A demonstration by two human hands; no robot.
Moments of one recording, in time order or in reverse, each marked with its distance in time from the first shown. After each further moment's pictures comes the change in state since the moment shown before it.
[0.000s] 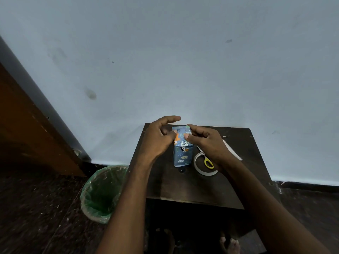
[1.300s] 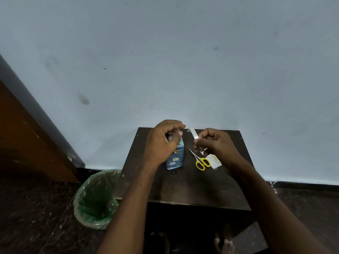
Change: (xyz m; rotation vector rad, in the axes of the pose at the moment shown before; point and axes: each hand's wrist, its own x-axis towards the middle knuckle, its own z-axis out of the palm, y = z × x) left_hand -0.006 0.019 0.032 0.040 0.053 0.296; right_hand -0.033 -0.032 -0.044 -0.137 0.065 0.058
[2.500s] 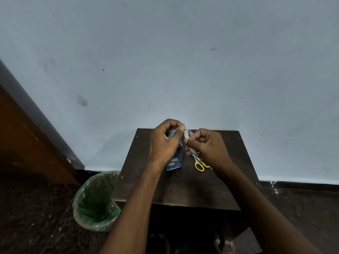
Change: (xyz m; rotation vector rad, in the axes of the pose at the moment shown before) left_hand -0.001 0.016 0.016 -0.233 0.102 -0.244; right_hand -0.003 -0.003 0.029 -0.031 0.106 -0.097
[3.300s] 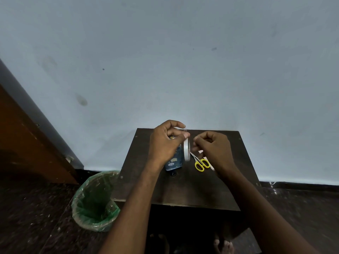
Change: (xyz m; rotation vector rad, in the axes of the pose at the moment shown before) left_hand 0.000 0.005 -0.003 0.003 -0.114 -0.072; right_hand 0.005 0.016 -0.008 -0.220 0.223 0.063
